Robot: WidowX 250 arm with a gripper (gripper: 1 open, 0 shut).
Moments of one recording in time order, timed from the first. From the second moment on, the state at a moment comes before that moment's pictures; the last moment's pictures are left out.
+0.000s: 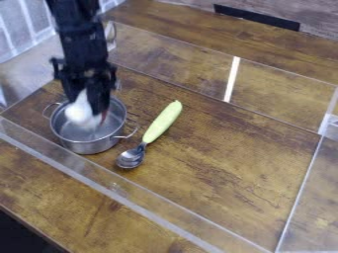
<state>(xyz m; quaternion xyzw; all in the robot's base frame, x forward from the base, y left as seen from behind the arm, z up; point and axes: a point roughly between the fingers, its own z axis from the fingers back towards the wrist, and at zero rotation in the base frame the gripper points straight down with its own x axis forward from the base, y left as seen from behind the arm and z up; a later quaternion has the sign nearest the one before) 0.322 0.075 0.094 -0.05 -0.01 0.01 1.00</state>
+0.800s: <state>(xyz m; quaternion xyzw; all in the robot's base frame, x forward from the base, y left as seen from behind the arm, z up) 0.318 0.054 0.132 -0.05 -0.05 -0.06 1.00</state>
